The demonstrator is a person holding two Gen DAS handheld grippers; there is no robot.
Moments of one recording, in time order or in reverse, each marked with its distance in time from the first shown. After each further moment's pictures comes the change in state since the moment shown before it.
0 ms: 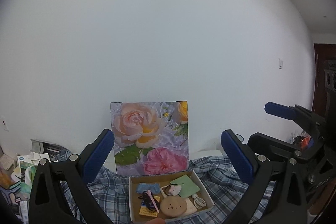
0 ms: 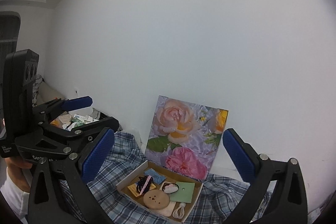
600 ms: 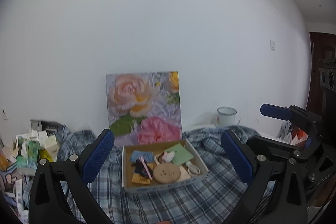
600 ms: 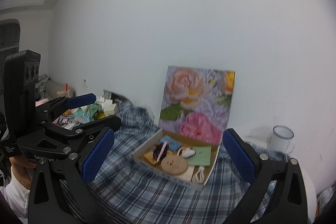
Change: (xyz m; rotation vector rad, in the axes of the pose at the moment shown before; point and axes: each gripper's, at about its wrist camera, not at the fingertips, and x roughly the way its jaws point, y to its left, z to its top) left arm -0.031 -0.018 -0.079 0.028 0.092 -0.016; right arm -0.022 0.017 -0.090 0.091 0.100 0.054
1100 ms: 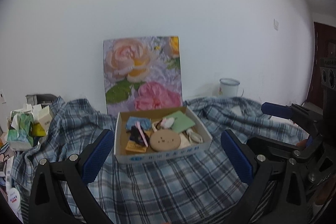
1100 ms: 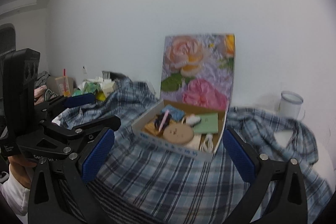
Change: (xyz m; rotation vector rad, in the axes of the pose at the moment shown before) left arm 0.022 -0.006 -0.063 0.001 0.149 0.010; right arm 0.022 -0.007 -0.069 0.081 0.116 0.014
